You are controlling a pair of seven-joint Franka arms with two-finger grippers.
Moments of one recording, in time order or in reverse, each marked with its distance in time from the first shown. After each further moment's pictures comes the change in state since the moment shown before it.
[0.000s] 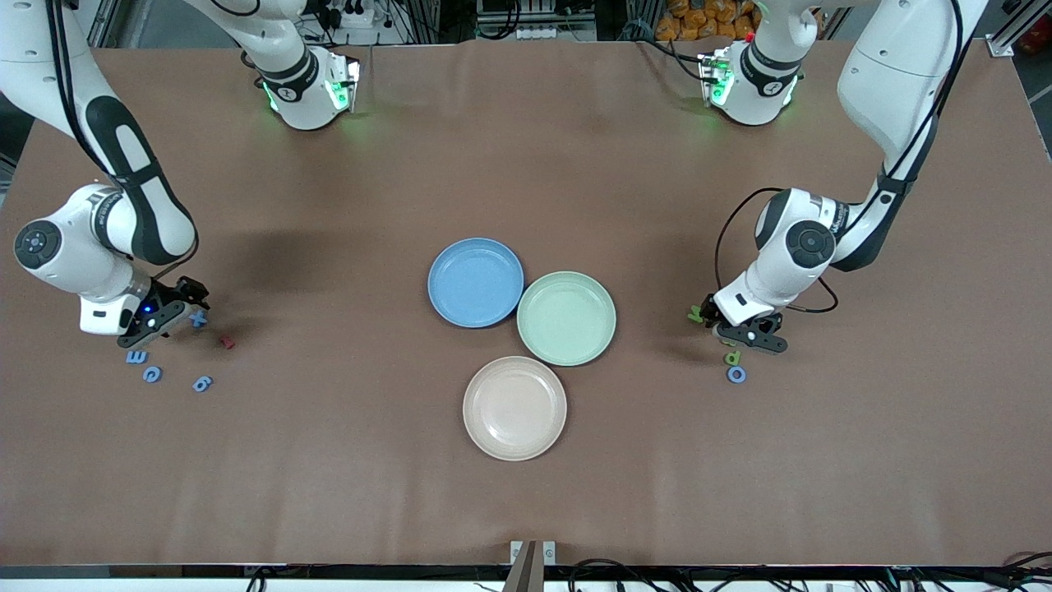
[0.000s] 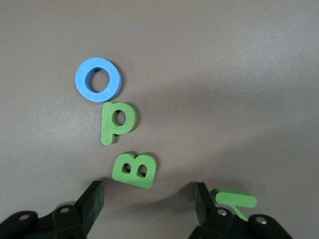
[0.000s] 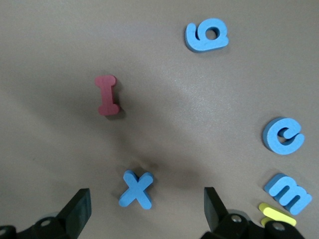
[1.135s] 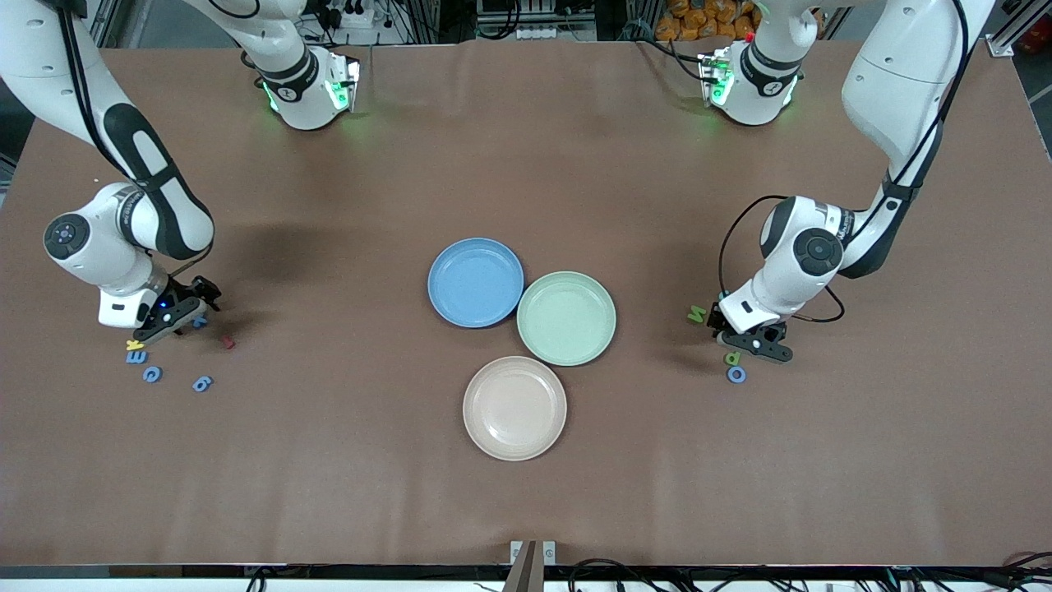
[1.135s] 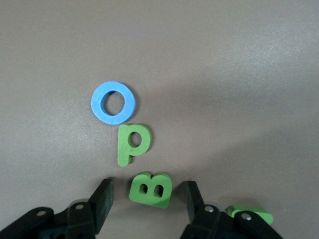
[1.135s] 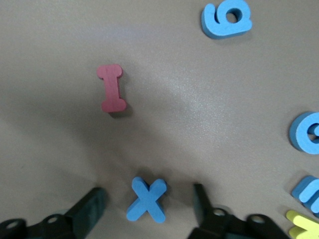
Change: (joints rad) left arm 0.014 0.026 0.002 0.045 0.000 0.000 0.048; right arm 0.001 0.028 0.005 -0.072 0.001 0.146 0.016
